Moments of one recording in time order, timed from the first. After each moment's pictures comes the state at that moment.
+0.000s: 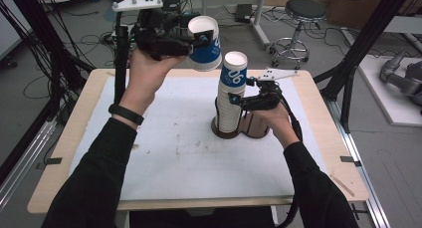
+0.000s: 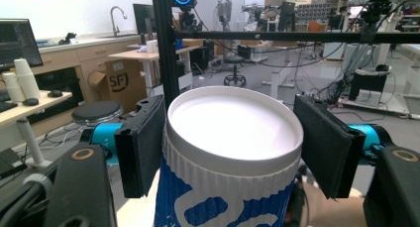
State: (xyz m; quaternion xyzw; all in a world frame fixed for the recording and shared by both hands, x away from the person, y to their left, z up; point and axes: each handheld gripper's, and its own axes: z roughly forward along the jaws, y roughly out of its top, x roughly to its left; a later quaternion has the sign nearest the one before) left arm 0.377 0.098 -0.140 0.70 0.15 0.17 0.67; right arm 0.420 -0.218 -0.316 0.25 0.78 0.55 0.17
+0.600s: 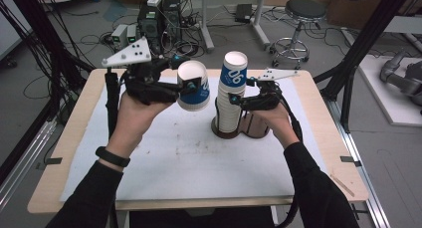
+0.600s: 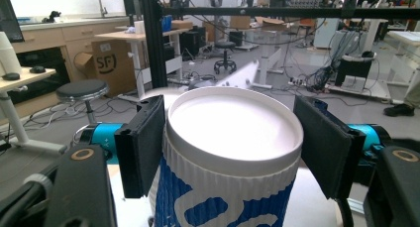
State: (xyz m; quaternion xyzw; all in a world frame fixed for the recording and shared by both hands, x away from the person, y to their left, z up) left arm 0.326 0.116 -0.205 0.72 0.15 0.15 0.66; right arm 0.419 -0.218 -0.316 0.26 0.78 0.54 0.17
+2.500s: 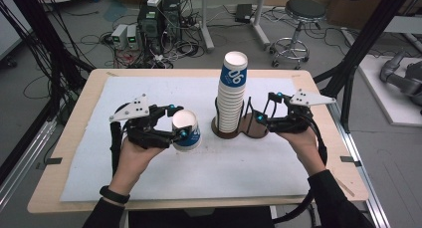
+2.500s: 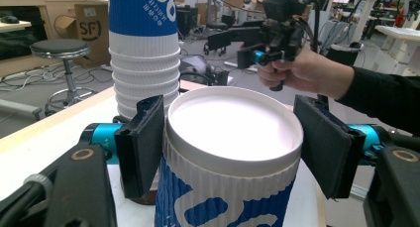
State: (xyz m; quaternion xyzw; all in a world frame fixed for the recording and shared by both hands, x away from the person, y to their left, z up) left arm 0.305 0.136 -0.313 0.73 0.17 0.10 0.65; right arm 0.348 -0.280 -0.324 0.27 0.75 0.56 0.21
